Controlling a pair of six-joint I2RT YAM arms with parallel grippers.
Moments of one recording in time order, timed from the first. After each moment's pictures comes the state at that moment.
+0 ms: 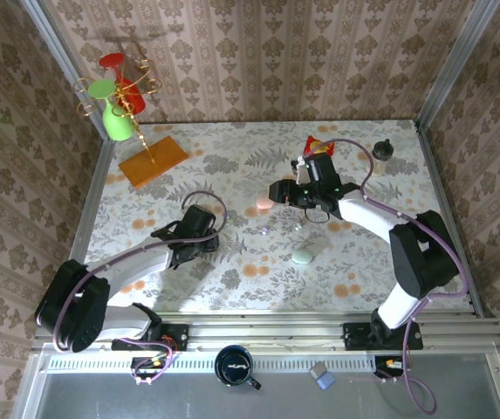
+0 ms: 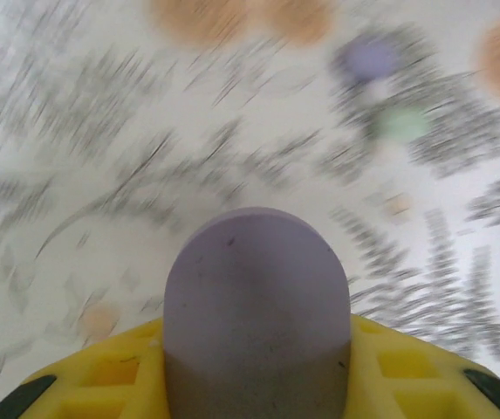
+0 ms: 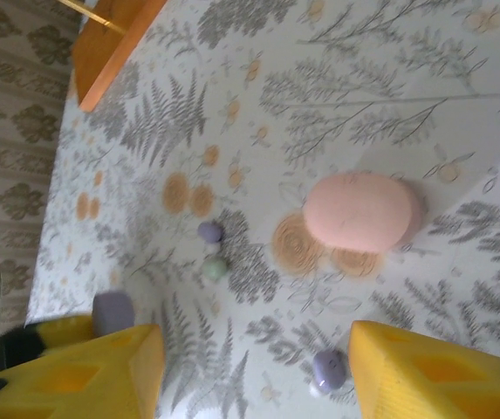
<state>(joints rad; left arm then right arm) -0.64 1.29 0.61 -0.28 -0.14 -0.56 0.40 1.65 1.04 -0.11 -0.46 0.59</state>
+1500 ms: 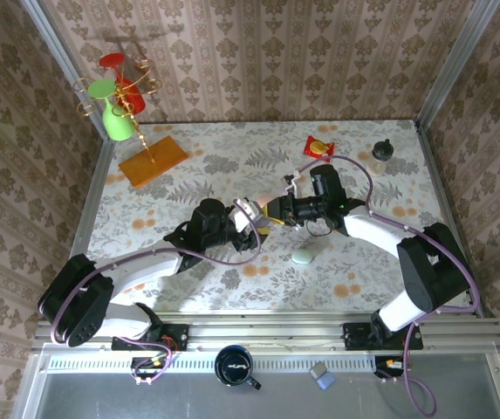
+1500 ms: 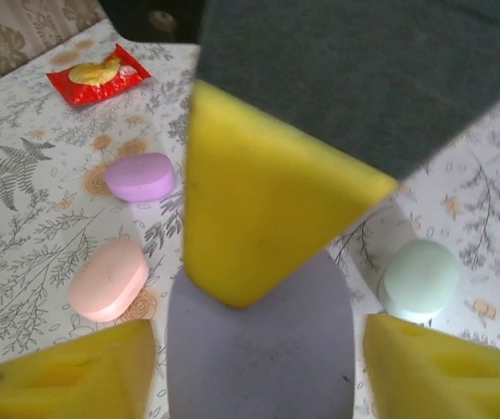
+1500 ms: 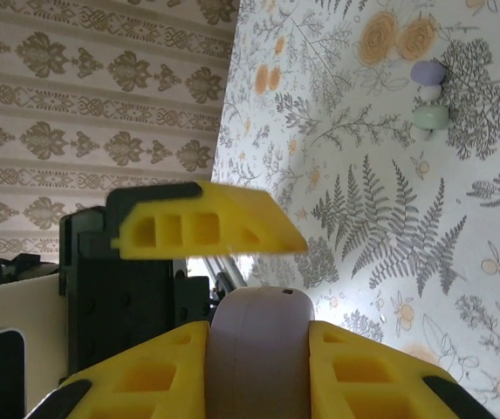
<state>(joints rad) -0.79 1.32 0.61 0.31 0.27 0.18 0.42 1.55 0.86 0.11 -0.90 0.82</state>
